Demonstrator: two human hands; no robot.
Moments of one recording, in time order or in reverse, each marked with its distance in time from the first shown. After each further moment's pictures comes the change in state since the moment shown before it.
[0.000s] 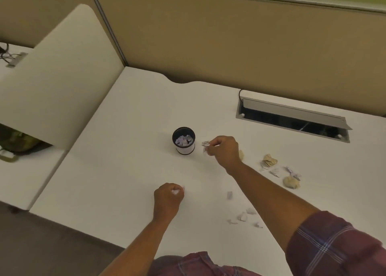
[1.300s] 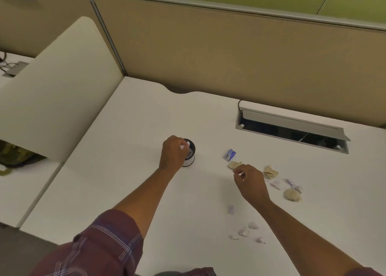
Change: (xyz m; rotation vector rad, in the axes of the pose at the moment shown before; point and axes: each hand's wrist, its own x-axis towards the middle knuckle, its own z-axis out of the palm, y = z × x) left_hand 0.136 0.113 -0.025 0.151 0.077 0.328; right_hand -0.020 0.075 -0.044 -0.357 0.104 -0.164
